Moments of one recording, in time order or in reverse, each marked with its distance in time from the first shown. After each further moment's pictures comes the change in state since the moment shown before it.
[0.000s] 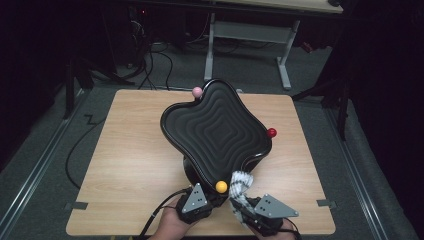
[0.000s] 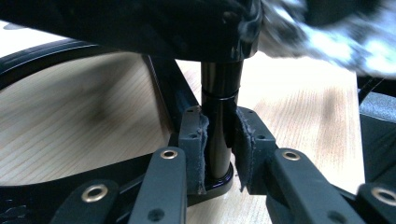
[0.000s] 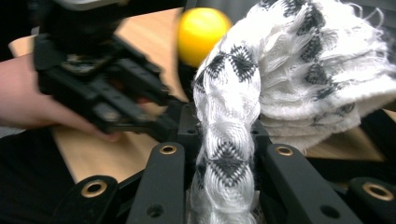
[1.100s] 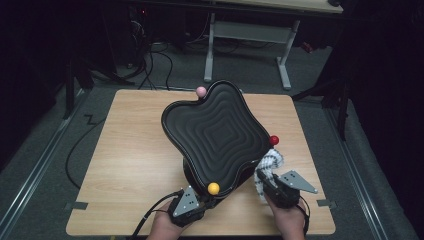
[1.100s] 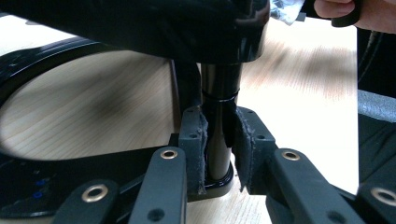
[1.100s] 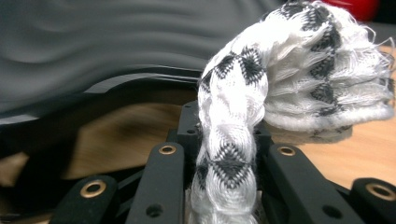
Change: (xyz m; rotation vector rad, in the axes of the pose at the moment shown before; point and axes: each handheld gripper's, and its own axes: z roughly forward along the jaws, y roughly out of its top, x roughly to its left) left arm 0.000 -0.009 -0.019 -0.008 0.030 -0.013; right arm -0.072 -0.008 0.010 -0.036 -0.286 0.217
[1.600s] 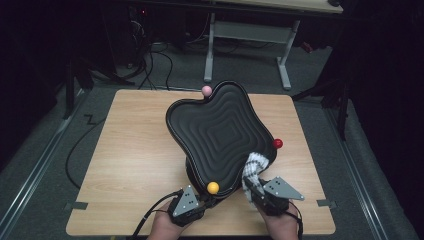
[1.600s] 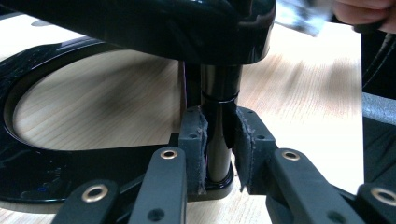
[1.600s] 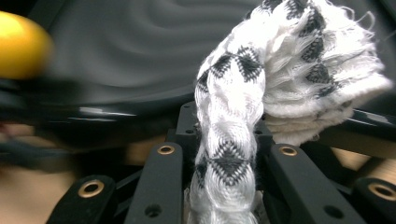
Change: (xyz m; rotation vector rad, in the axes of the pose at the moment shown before) left arm 0.002 -0.001 0.001 -0.016 0.004 0.003; right arm 0.029 0.003 -0.004 0.013 0.042 -0.131
